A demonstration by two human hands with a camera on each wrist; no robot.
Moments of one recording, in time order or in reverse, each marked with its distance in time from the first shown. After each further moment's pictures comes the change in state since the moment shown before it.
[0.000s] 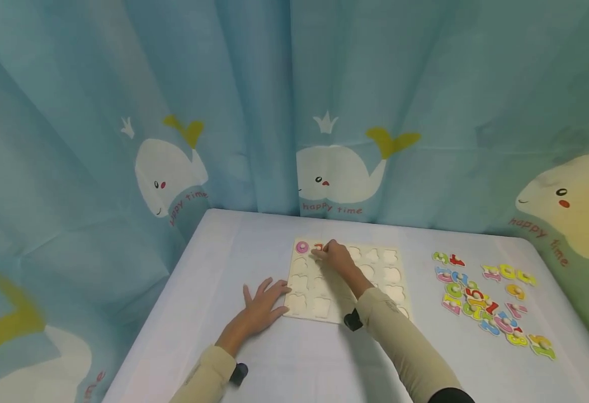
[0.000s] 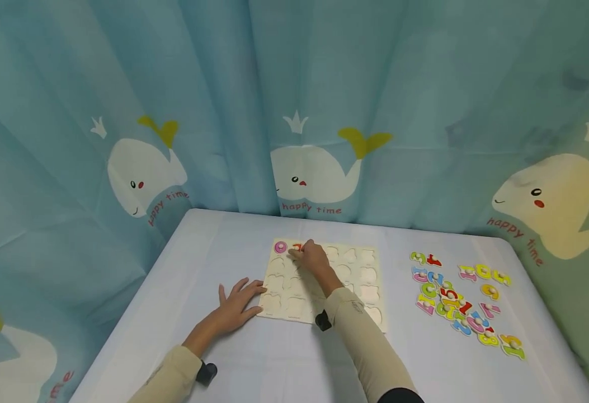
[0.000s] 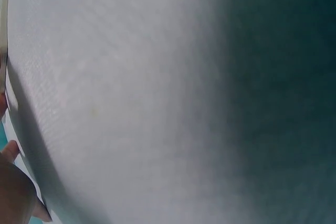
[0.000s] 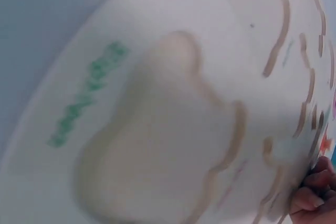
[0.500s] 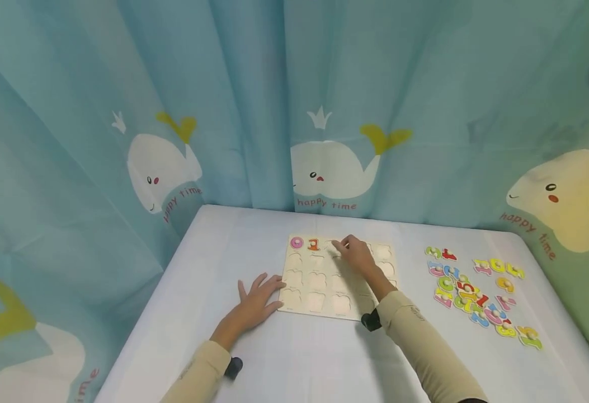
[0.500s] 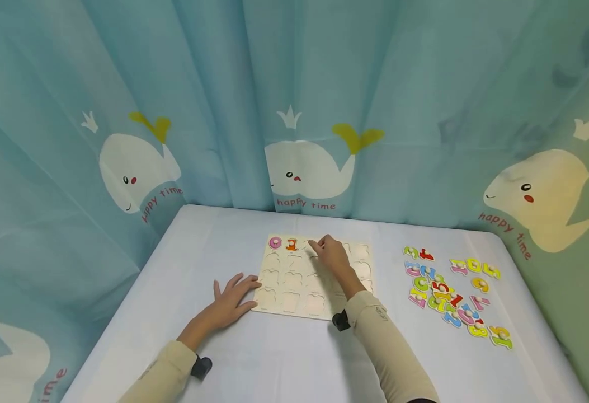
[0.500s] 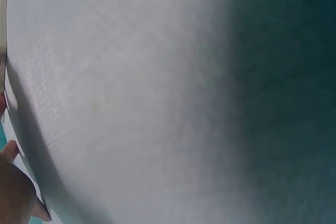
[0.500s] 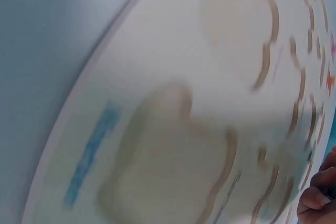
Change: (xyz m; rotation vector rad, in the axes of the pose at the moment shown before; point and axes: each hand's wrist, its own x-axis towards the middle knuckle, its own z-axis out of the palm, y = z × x) left_hand -0.001 -0.003 0.000 -0.029 0.003 0.010; right_hand -0.020 0.042 -0.039 0.049 0.068 -0.020
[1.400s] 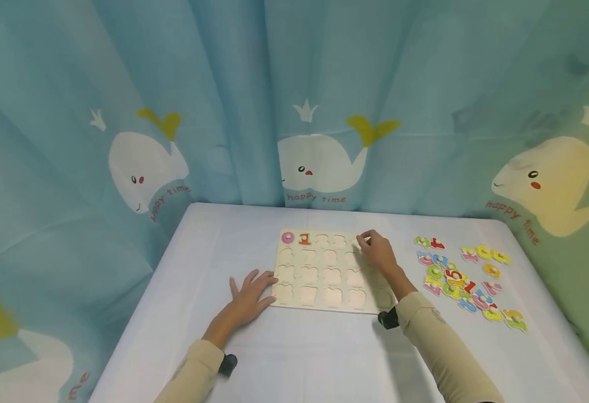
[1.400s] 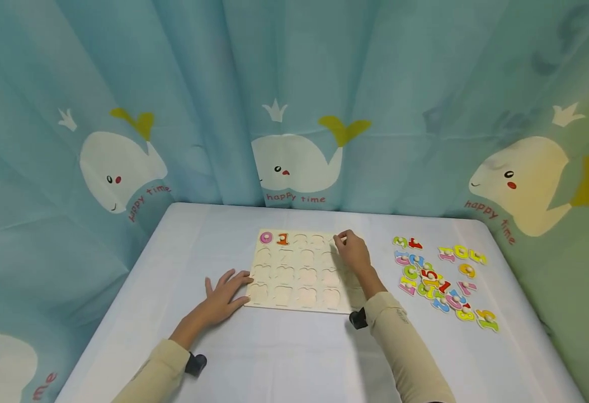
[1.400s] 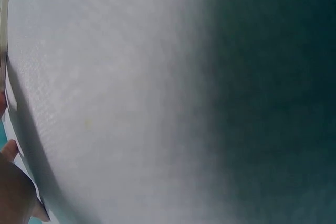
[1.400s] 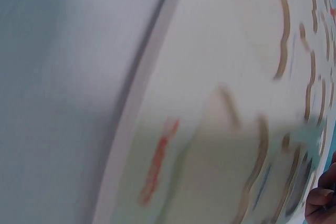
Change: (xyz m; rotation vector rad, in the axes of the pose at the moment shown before) left_hand 0.003 -0.003 0.003 -0.015 0.033 0.017; right_hand -0.022 0.048 -0.043 0.011 0.121 0.046
